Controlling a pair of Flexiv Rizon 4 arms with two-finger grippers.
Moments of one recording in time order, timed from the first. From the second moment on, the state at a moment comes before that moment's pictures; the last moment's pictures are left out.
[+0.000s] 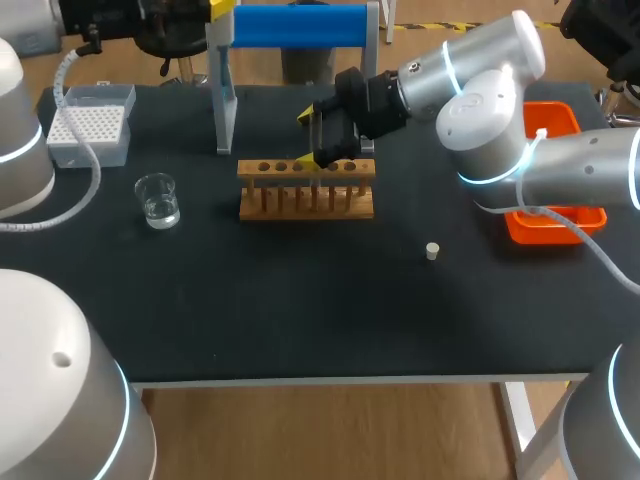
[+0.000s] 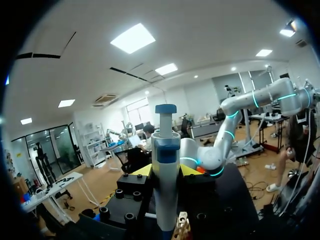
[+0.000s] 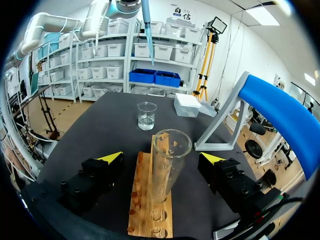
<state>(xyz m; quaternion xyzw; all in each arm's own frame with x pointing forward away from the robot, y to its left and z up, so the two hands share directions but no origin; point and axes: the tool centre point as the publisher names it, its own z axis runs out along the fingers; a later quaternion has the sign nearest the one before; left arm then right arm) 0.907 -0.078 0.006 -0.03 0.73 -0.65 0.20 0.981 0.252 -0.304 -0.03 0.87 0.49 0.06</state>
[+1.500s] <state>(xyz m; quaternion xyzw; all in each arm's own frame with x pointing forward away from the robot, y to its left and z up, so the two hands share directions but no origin) 0.940 -0.179 0.007 -0.01 0.74 -0.67 0.09 0.981 0.252 -0.304 -0.03 0.87 0.49 0.06</state>
